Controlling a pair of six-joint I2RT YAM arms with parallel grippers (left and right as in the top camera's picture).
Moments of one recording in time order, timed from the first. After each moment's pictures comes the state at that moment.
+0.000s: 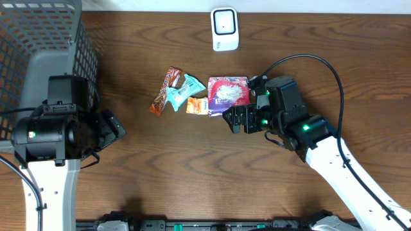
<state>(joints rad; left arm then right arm) 0.05 1.18 1.41 -1.53 -0.14 -0.57 0.45 1.32 0.97 -0.51 -0.29 0.35</state>
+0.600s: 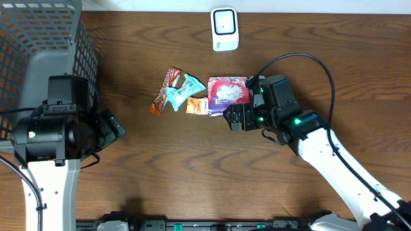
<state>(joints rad) 0.05 1.18 1.41 -1.53 -0.14 -0.57 0.45 1.41 0.97 -0.47 -0.24 0.36</state>
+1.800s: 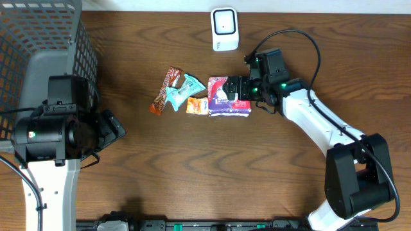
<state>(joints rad) 0.05 1.18 1.41 -1.53 -0.14 -0.57 0.34 1.79 1.20 -0.35 -0.27 0.36</state>
